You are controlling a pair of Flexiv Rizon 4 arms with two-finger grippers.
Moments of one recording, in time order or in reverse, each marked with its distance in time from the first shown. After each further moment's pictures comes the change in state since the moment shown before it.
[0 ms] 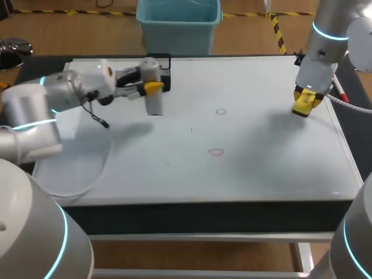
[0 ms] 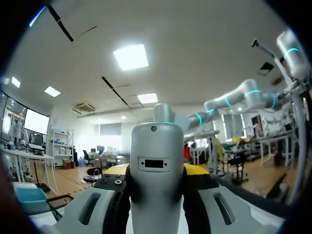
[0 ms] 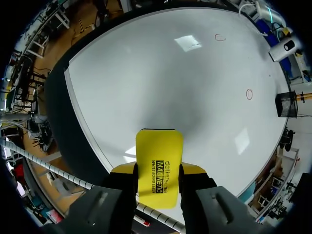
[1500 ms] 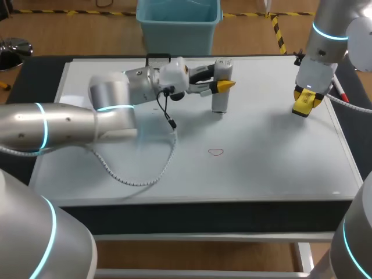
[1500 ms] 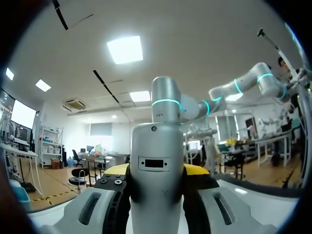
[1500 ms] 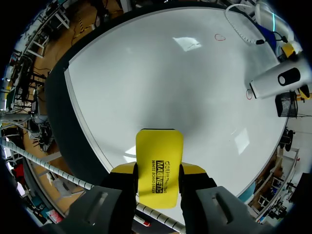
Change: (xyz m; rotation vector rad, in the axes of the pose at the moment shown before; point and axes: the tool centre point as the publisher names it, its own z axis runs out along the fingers) left arm -0.019 0.087 0.172 0.024 0.080 -0.033; right arm -0.001 0.000 0.000 0.000 0.001 0.000
